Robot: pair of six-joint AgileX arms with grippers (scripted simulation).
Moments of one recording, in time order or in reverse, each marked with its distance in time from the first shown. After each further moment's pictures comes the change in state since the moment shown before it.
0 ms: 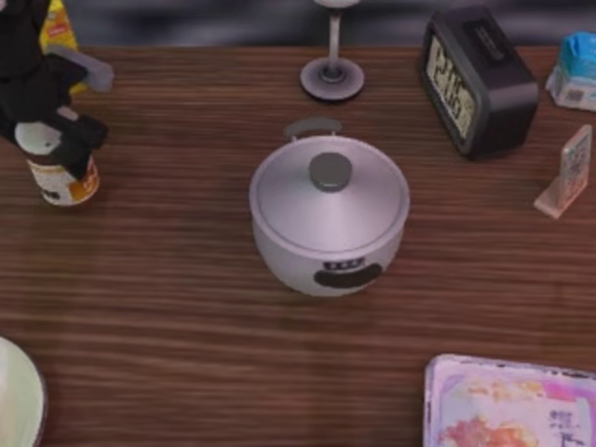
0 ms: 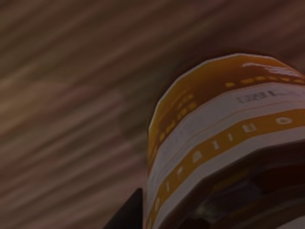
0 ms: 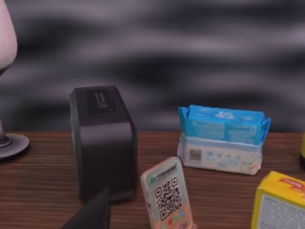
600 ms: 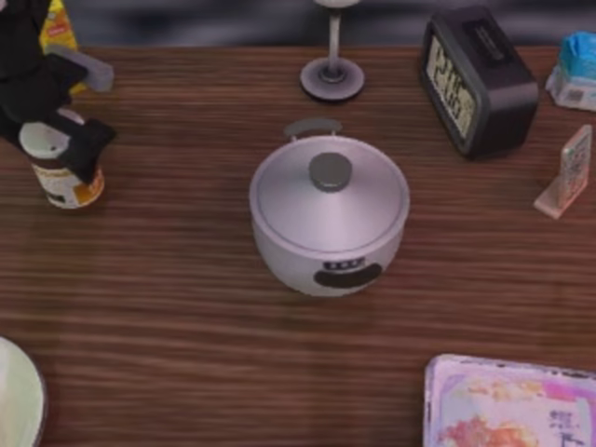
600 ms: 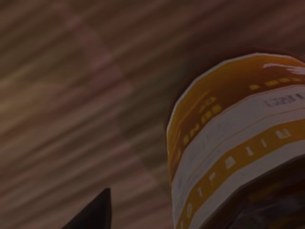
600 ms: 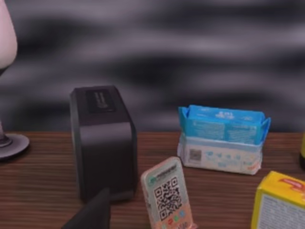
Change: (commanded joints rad) left arm 0.000 0.000 0.000 0.000 0.000 0.000; right arm 0.000 0.000 0.000 0.000 0.000 0.000
